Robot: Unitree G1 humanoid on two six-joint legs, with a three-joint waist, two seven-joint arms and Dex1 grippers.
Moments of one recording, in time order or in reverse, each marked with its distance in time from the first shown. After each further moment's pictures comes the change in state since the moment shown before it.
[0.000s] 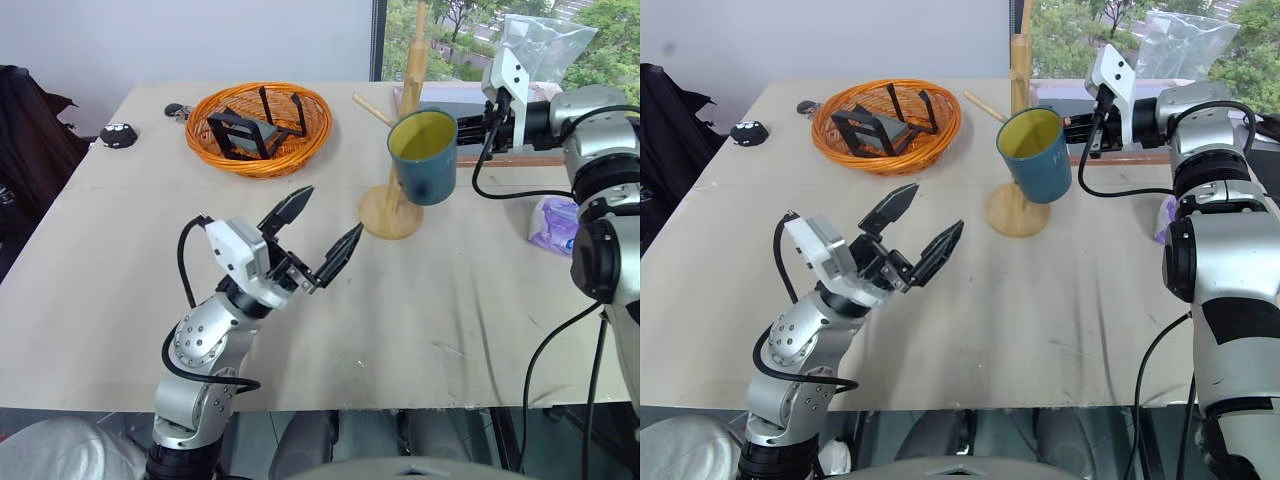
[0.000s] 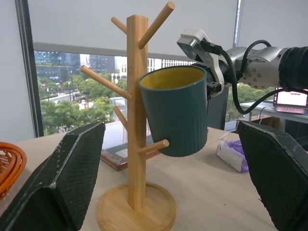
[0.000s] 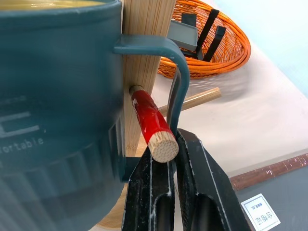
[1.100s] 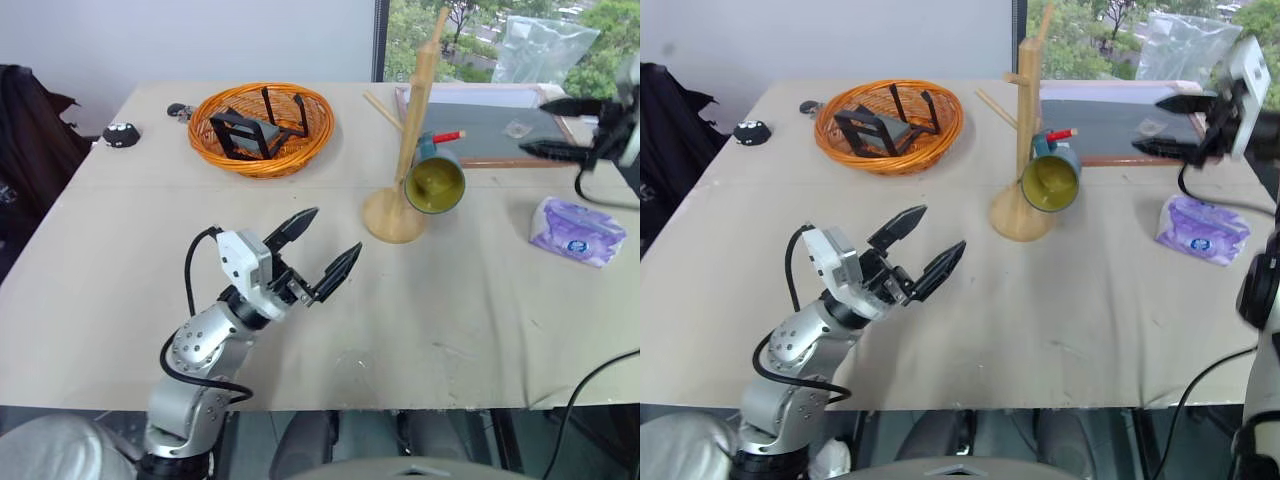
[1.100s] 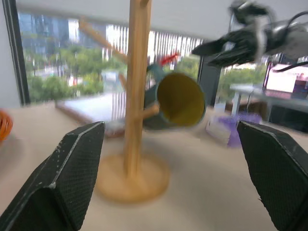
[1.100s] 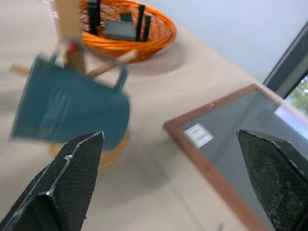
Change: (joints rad) left arm 0.146 0.112 0.020 0.019 -0.025 0.104 -0.053; right arm 0.619 -0.303 -0.247 -0.598 0.284 0.295 0.059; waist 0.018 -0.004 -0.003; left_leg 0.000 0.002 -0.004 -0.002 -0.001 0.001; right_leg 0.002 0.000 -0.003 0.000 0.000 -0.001
